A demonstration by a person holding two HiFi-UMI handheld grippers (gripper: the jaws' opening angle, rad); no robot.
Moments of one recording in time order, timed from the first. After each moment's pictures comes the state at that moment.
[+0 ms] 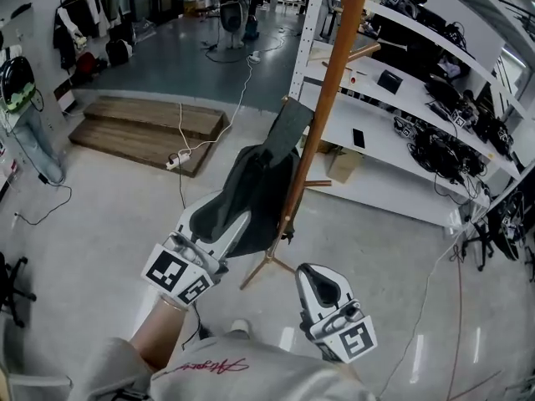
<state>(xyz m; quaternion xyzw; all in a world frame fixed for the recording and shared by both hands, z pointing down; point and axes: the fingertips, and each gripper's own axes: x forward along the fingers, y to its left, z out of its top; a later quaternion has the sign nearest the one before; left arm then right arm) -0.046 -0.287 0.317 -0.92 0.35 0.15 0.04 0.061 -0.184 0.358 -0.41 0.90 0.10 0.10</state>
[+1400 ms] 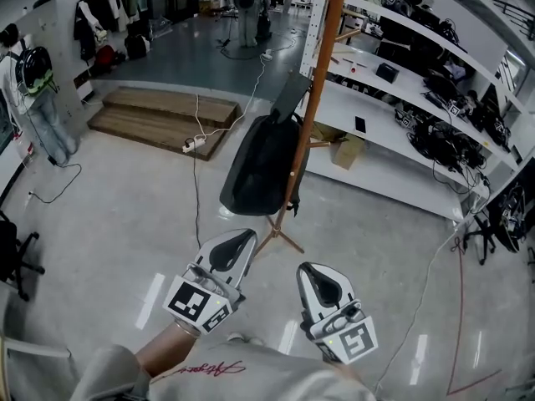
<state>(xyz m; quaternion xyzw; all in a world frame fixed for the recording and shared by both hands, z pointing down) -0.030 -0.072 0.353 -0.91 0.39 0.11 0.00 0.052 -0.010 0.348 -0.39 0.91 0.10 0.11</state>
